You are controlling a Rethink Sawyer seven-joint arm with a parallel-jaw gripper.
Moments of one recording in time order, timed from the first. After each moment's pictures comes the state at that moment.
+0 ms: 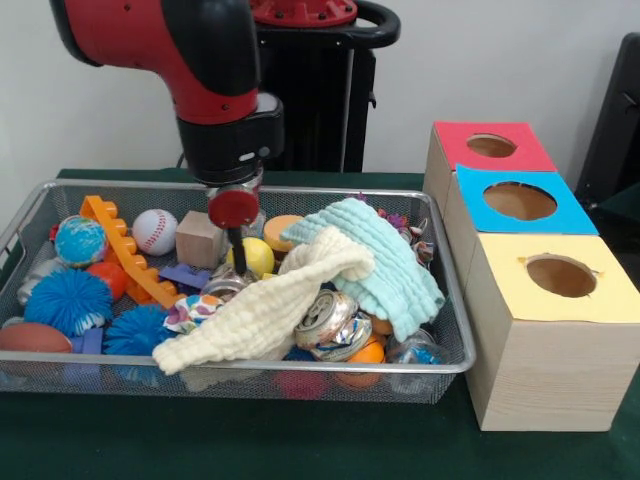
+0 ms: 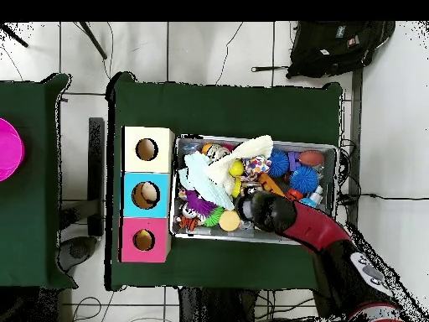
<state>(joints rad) -0.58 -0.51 0.10 1.77 -0.10 0.38 2.74</state>
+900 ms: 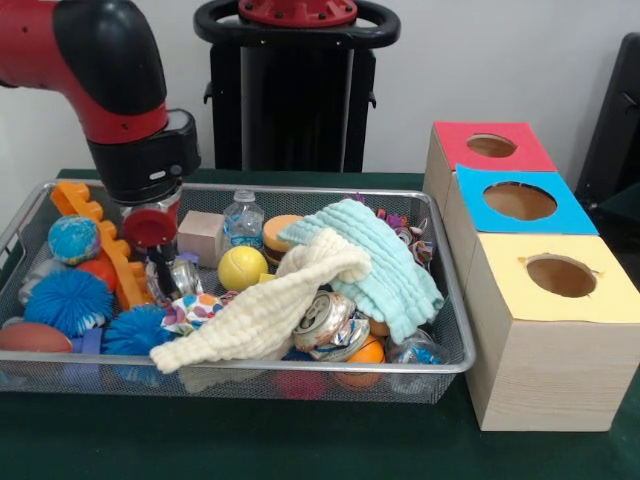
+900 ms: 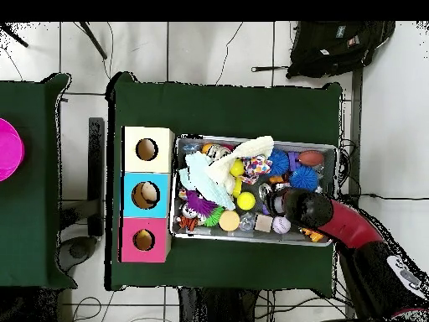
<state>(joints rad) -0.76 -0.45 0.20 1.66 -0.21 0.47 2.71</state>
